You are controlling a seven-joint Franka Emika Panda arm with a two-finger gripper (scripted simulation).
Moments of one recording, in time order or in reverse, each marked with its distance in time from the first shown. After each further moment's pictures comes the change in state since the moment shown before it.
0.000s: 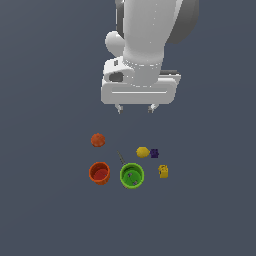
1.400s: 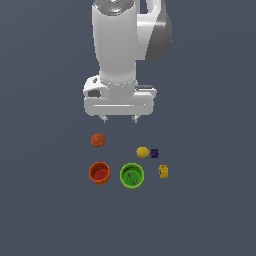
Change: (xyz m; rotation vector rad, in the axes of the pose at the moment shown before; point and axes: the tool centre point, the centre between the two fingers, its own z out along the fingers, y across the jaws) arm 0.002 0.048 0.044 0.042 0.026 0.034
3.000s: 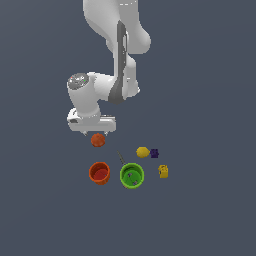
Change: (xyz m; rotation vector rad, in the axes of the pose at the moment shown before) arm -0.087 0.126 0.182 0.008 -0.030 0.035
